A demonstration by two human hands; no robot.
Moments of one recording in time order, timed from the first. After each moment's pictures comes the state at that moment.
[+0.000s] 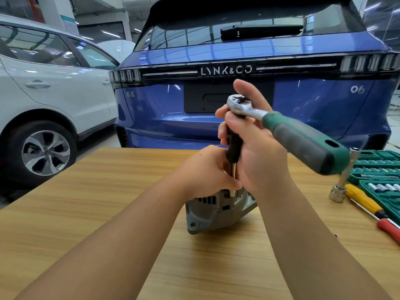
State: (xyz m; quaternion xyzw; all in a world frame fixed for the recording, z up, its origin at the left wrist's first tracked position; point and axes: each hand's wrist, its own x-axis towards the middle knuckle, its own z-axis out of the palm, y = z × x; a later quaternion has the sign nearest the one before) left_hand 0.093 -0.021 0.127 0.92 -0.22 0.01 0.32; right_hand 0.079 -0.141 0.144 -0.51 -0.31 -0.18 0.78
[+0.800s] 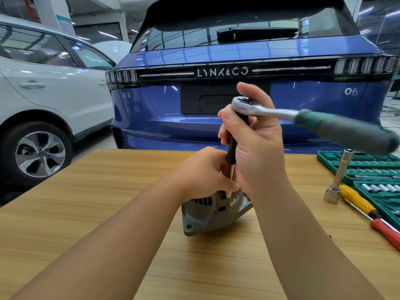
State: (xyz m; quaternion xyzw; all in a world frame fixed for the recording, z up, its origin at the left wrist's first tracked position) left_hand 0.092 -0.024 0.130 0.92 -0.22 -0.01 0.31; right_hand 0.084 -0.141 0.138 -0.49 -0.31 -0.23 0.78
